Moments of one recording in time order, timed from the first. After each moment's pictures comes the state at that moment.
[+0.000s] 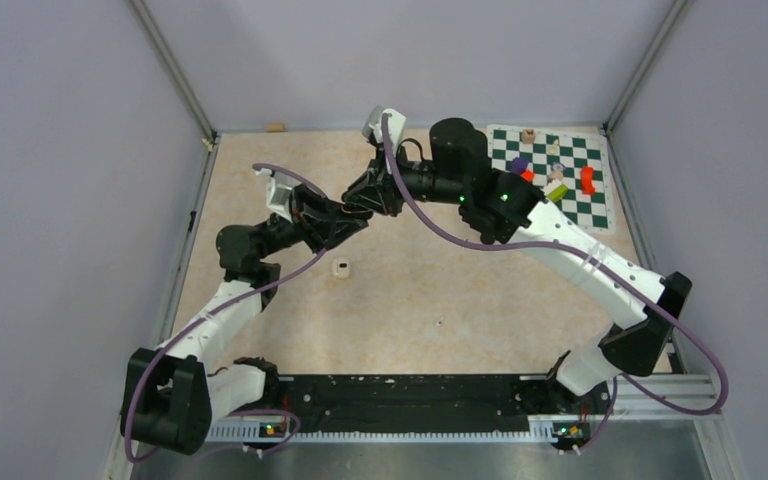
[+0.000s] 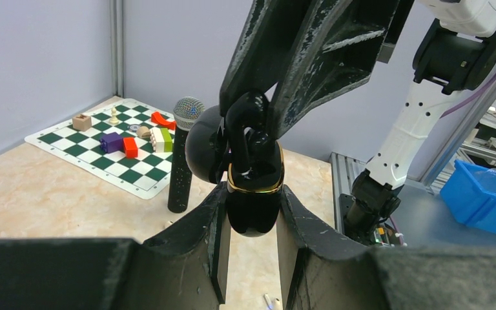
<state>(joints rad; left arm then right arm) -0.22 1.11 0.58 1.13 1.02 -0.75 0.90 1.52 1.68 -0.33 -0.40 -0.05</state>
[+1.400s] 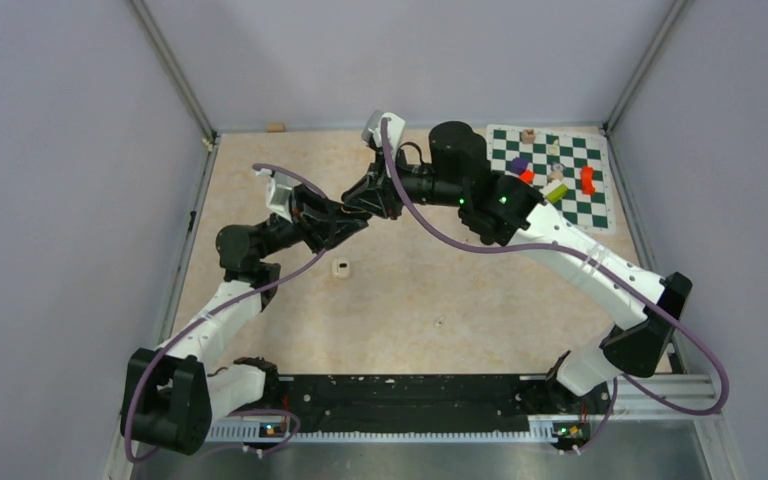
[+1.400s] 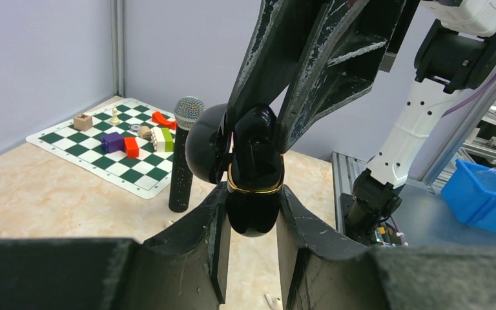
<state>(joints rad) -0.22 1.11 0.58 1.13 1.02 -0.75 0.90 1.51 1.65 -0.32 -0.41 -0.05</state>
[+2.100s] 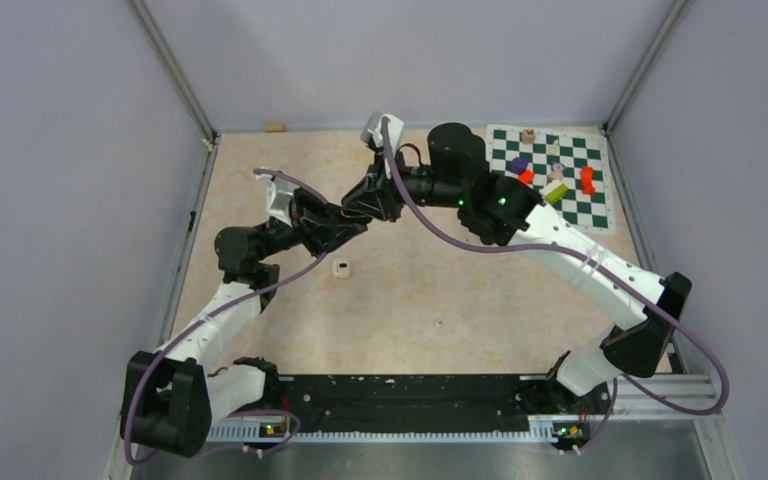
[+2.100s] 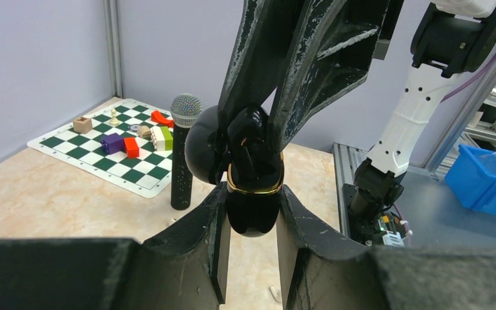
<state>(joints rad) -0.22 1.10 0.57 1.13 1.05 -0.72 0.90 1.51 1.65 -0.32 -0.42 -0.02</state>
